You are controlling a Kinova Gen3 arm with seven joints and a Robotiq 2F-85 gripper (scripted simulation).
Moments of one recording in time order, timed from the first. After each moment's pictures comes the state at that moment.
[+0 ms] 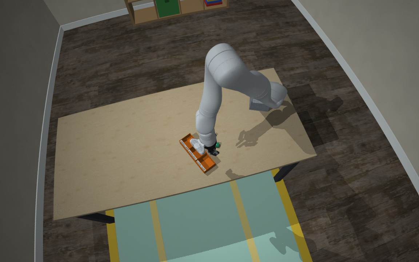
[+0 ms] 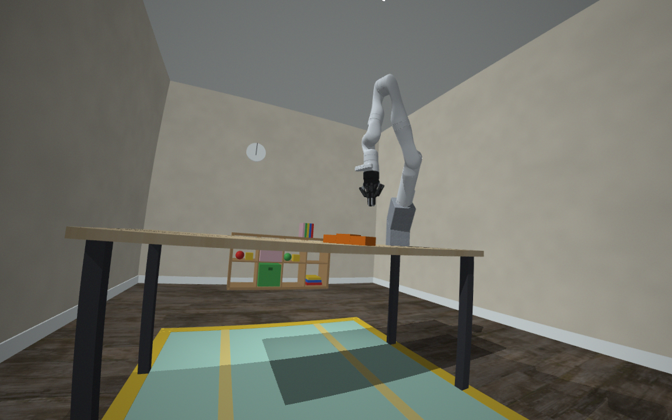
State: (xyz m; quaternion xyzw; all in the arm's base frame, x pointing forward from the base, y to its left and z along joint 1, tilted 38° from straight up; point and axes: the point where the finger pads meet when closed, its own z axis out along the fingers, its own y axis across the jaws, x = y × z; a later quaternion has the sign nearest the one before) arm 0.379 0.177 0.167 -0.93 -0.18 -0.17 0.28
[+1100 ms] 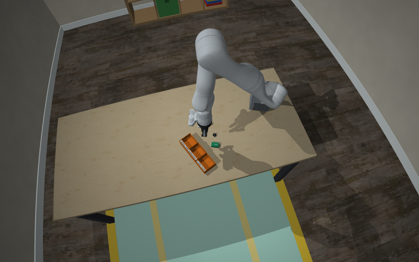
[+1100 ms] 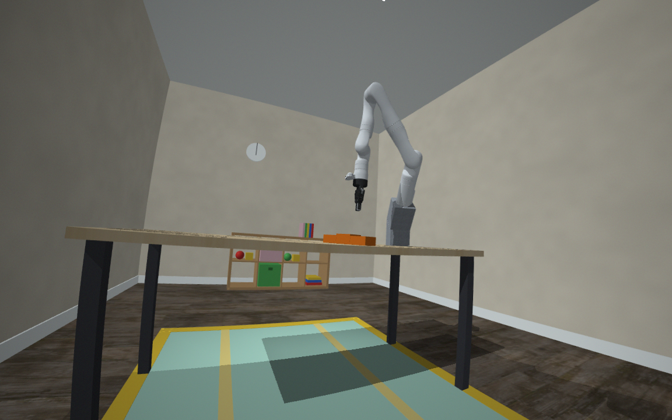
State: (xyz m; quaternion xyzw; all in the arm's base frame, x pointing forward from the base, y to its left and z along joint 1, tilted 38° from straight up) arm 0.384 0.082 0.087 -0.93 0.17 -0.10 0.30
